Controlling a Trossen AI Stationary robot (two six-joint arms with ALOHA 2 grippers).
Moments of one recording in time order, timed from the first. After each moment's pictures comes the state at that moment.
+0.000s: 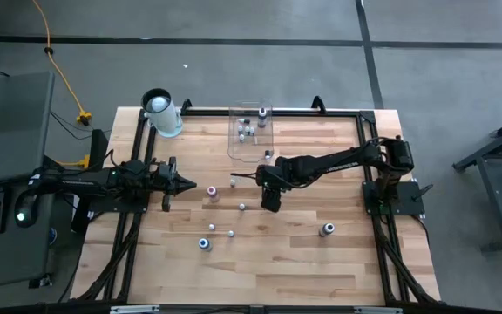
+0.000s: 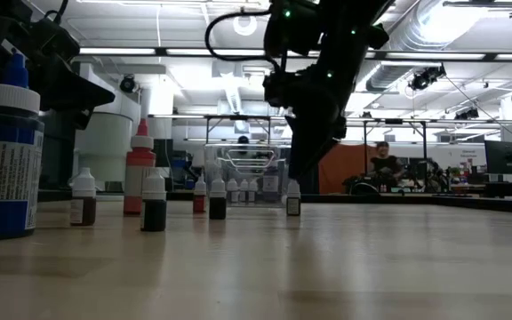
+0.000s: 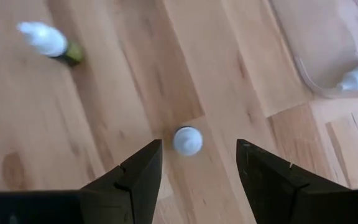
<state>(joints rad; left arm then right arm) -0.01 0.14 0.03 -0.02 -0.01 -0.19 -0.01 1.85 1.24 -0.56 0.13 0.34</state>
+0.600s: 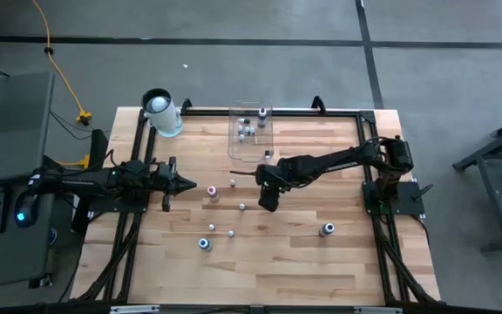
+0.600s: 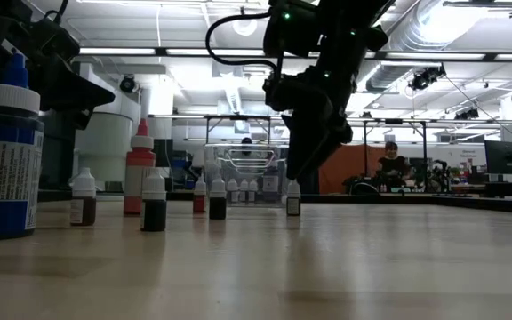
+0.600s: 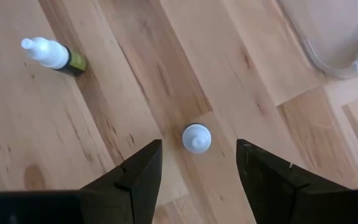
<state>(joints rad) -0.01 0.14 0.03 -0.02 -0.01 -0.19 -0.01 1.85 1.24 -0.56 0.09 0.46</state>
